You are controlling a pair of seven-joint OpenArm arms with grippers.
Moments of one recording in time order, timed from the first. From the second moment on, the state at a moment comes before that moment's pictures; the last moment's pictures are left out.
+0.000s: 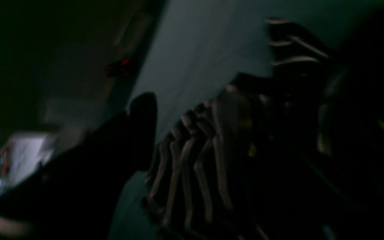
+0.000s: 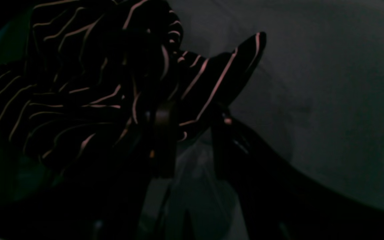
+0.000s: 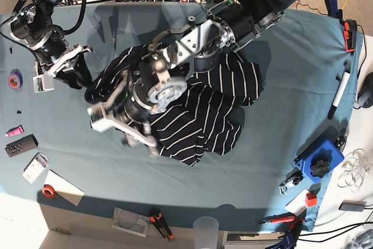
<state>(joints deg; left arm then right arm) -22.2 10.2 49.9 97.5 24.2 -9.8 58.7 -13.8 12.0 40.1 112.6 48.6 39.8 -66.0</state>
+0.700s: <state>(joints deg) -12.8 -4.5 21.6 104.2 18.4 -5.4 63.5 -13.8 12.1 22.2 112.6 41.5 39.8 -63.7</state>
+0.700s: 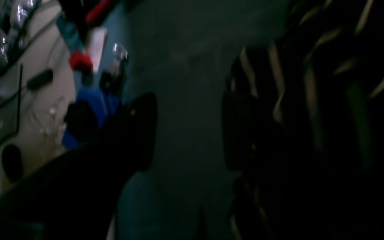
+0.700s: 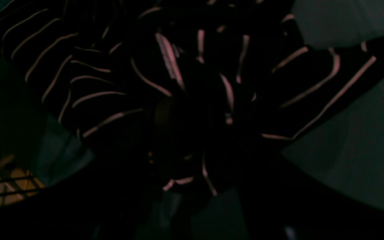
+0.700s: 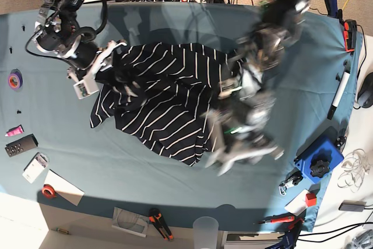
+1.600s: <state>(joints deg) 6.4 -13.1 2.9 117.2 4.2 -7.7 62.7 -5.5 12.0 38.2 112.6 28.3 29.9 -55.2</state>
